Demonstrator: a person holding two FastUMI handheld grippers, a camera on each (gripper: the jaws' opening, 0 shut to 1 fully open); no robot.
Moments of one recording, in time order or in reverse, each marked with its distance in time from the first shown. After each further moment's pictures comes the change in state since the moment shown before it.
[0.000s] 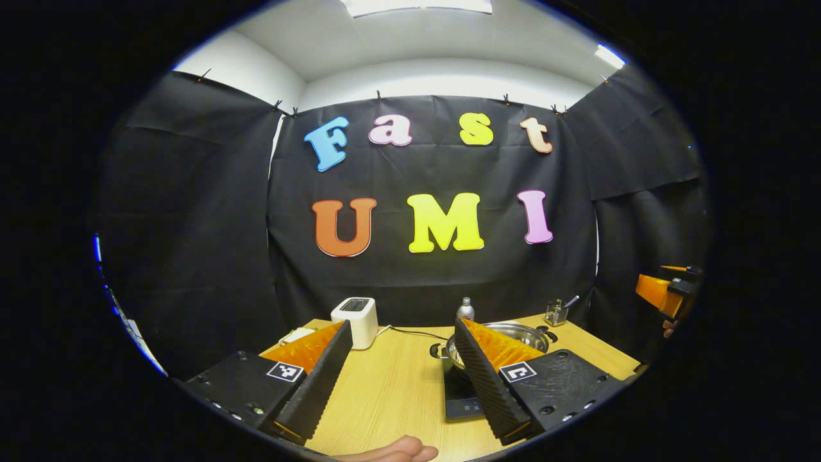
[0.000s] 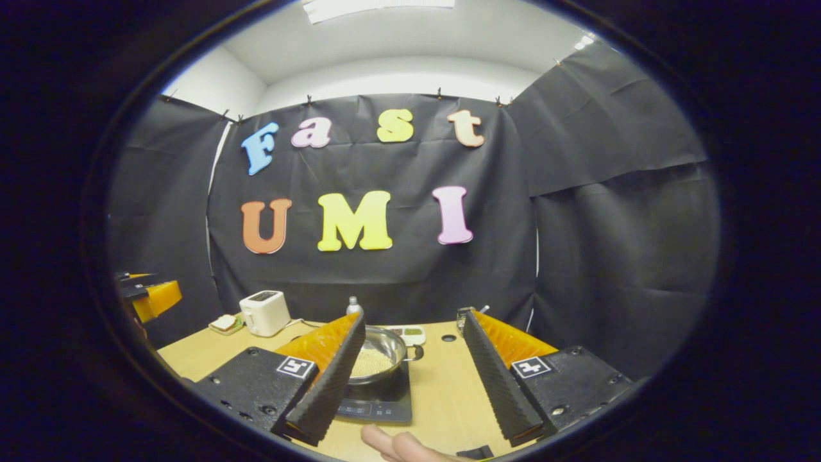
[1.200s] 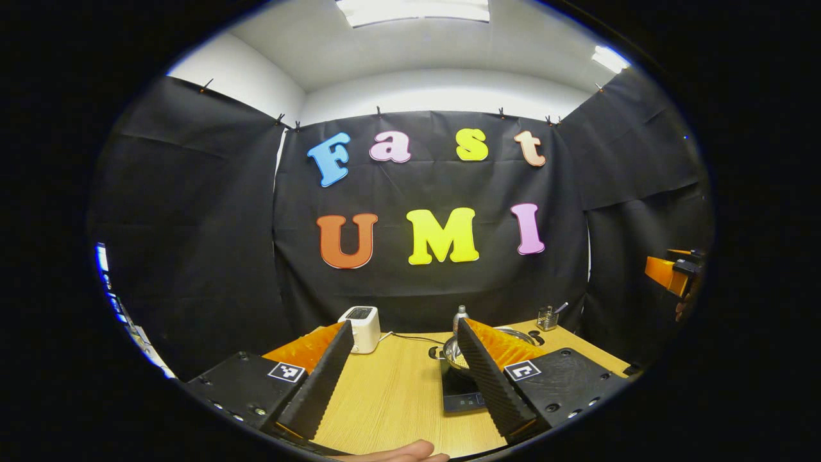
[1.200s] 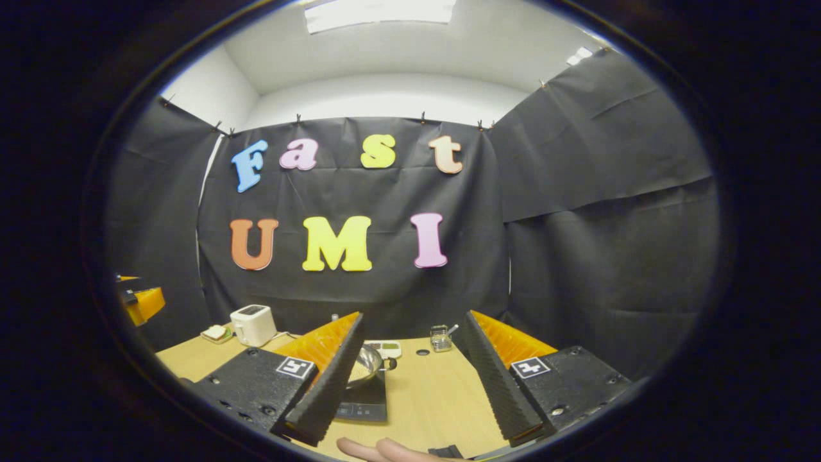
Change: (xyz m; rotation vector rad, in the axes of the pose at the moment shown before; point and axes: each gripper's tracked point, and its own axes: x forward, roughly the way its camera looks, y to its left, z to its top) left arm -0.046 -0.001 0.025 0.011 -0.043 -0.017; right arm -0.057 -0.026 0.044 -0.007 -0.068 -0.044
